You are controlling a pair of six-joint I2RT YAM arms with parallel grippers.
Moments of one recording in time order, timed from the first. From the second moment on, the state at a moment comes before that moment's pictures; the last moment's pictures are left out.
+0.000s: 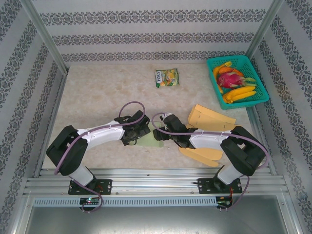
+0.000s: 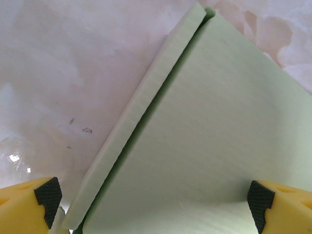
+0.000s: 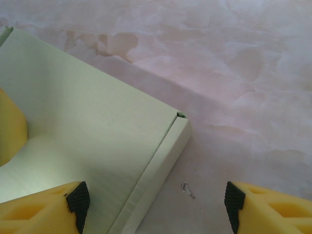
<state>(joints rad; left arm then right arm) -0.72 1.59 0.92 -0.56 -0.17 -1.25 0.77 1.56 0.66 0.10 0.05 0.40</state>
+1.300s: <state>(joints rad) -0.73 1.59 0.88 -0.47 -0.18 -1.32 0.84 1.38 0.63 0.02 0.07 0.44</state>
